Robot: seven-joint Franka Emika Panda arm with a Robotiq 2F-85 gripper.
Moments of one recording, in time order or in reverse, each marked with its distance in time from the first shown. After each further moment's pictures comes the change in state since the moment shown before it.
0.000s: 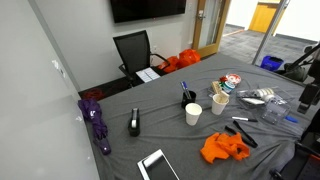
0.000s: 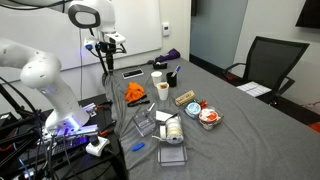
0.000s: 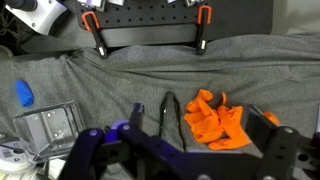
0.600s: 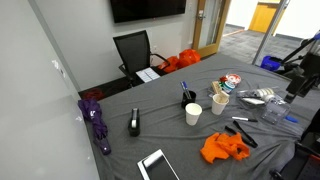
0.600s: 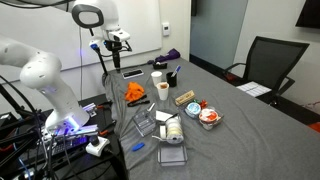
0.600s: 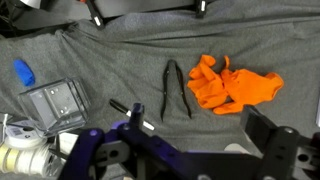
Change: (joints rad) arm -0.017 0.060 -0.021 0.039 0.000 0.127 0.044
